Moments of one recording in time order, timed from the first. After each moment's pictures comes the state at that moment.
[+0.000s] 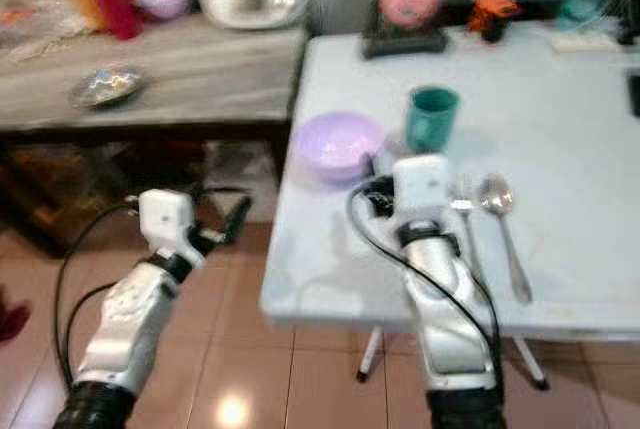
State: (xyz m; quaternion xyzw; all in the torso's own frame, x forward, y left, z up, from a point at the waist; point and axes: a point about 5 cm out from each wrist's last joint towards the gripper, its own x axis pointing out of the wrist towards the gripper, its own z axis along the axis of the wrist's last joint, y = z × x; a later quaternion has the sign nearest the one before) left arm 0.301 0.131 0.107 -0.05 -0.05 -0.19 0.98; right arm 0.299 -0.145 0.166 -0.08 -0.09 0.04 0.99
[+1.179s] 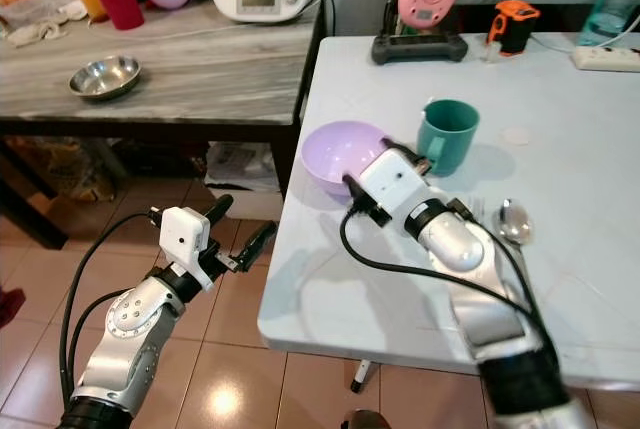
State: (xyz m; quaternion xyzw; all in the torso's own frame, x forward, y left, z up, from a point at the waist) left arm 0.283 0.119 0.099 -0.01 -0.05 -0.30 0.95; right arm 0.317 -0.155 0.180 -0.33 -0.04 0.24 0.91
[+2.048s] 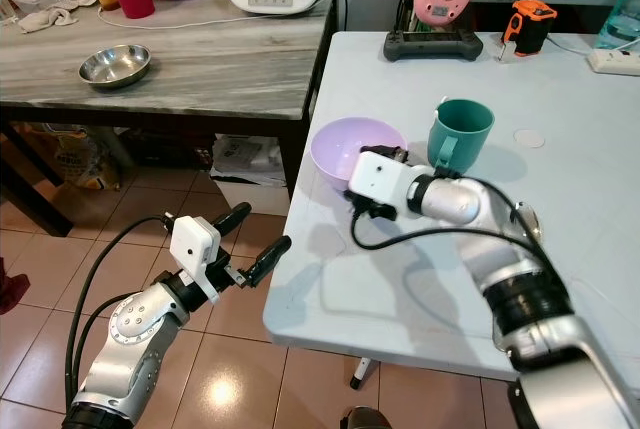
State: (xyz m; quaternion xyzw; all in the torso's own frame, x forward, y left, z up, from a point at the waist) left arm 0.274 0.109 0.099 -0.01 -0.06 -0.36 0.93; right arm 0.358 -0.167 0.177 -0.46 0.02 0.36 0.81
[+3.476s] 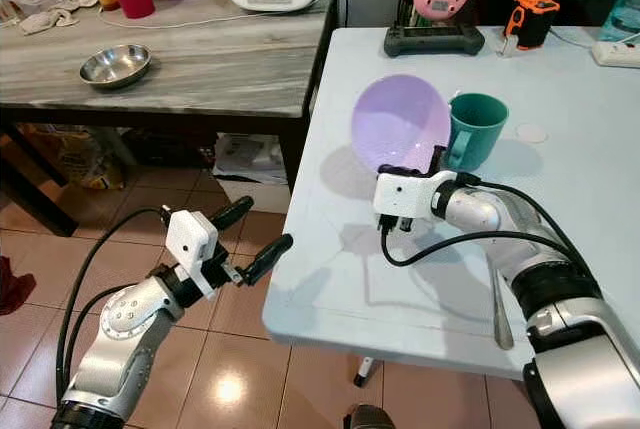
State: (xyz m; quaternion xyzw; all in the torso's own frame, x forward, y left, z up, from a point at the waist) left arm 0.271 0.109 0.115 0.01 -0.08 -0.39 0.92; right arm 0.362 -0.196 0.166 -0.57 -0.04 0.32 0.75
